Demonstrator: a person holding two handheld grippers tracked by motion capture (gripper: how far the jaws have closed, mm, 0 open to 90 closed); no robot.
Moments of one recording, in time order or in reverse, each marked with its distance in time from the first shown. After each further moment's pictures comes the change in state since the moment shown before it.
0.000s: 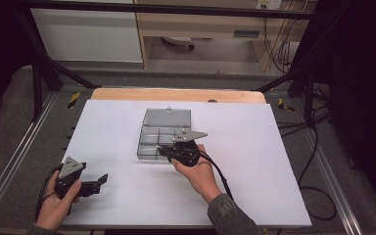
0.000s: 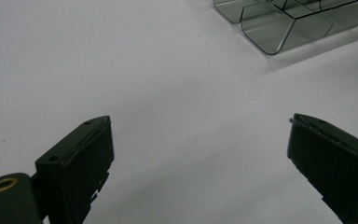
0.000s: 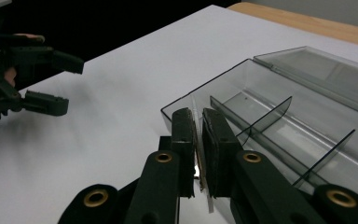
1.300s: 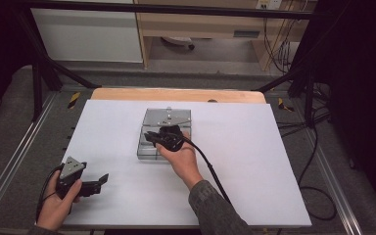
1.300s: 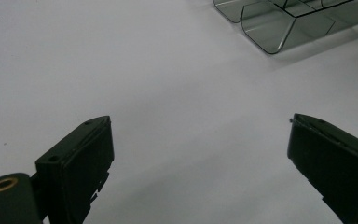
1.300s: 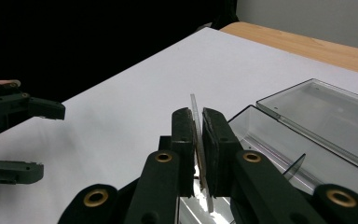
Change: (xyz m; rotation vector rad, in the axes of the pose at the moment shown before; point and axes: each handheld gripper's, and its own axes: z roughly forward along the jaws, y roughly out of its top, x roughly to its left) left arm -0.002 0.001 0.001 0.002 0.007 0.010; right arm -0.005 0.034 0.048 -0.027 -0.014 0.031
